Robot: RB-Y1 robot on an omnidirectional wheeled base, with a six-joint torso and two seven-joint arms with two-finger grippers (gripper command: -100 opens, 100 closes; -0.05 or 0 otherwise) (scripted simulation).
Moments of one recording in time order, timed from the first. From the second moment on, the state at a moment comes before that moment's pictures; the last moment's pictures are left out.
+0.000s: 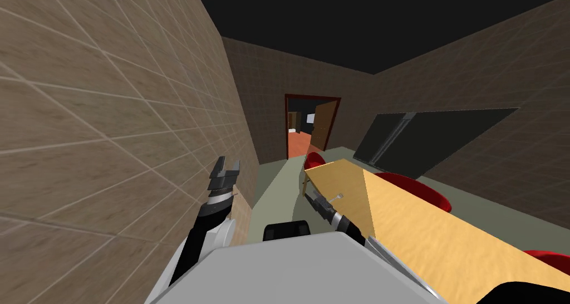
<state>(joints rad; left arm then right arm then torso) 0.54 0.03 -0.02 -2.34 -0.08 -0.44 0.14 0.71 -0.63 0.29 -2.04 0.37 -0.28 0.39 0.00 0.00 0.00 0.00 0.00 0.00</state>
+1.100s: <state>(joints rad) 0.54 0.03 -0.02 -2.34 -0.08 -0.44 0.14 0.72 -0.86 0.52 -1.83 0.50 -0.09 0.61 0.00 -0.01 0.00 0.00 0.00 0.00</state>
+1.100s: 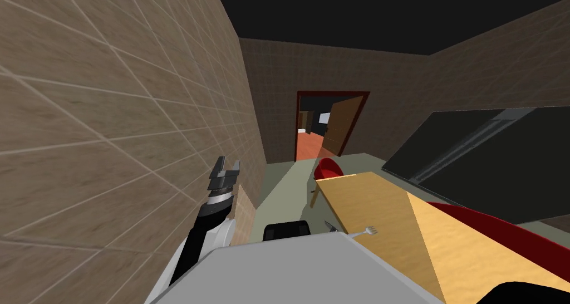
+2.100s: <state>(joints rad) 0.54 0.03 -0.02 -2.34 -0.08 -0.44 0.14 0.77 -1.05 0.70 -1.64 0.57 0.03 0.82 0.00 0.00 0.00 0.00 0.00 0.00</state>
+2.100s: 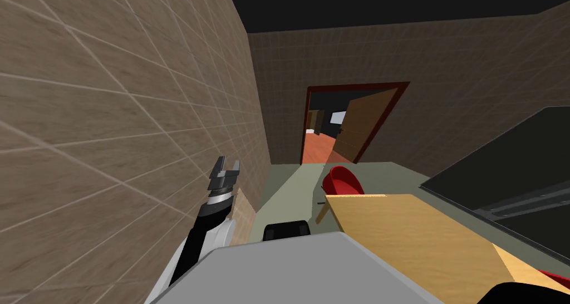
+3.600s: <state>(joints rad) 0.54 0.03 -0.02 -2.34 -0.08 -0.44 0.14 0.75 -1.12 0.91 -1.36 0.62 0.14 1.04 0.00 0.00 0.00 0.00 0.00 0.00</state>
